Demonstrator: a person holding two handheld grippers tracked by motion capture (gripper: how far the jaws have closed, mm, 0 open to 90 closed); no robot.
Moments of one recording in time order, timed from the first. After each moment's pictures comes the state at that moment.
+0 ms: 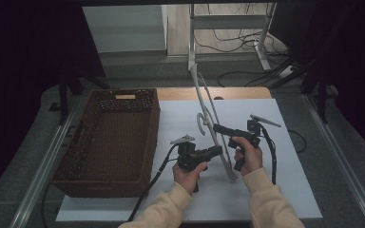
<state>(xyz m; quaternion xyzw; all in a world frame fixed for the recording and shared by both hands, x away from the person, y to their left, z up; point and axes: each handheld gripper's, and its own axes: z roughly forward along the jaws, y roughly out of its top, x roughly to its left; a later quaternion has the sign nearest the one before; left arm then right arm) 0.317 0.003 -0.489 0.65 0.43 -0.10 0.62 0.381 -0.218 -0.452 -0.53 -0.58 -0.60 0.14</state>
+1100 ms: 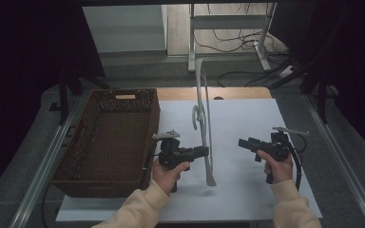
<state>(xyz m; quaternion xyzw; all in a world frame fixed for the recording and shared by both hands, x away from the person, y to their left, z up) 0.302 0.052 -0.447 0.70 0.39 -0.11 0.59 0.352 -0.293 -0.459 -0.52 -0.68 -0.51 -0.01</state>
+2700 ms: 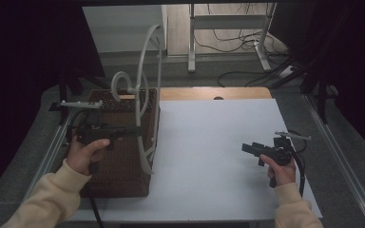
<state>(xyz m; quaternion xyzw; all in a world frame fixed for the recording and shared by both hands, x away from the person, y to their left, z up) 0.292 0.230 -0.341 0.73 0.34 -0.11 0.58 0.350 -0.307 -0.476 -0.53 -0.68 -0.50 -0.02</state>
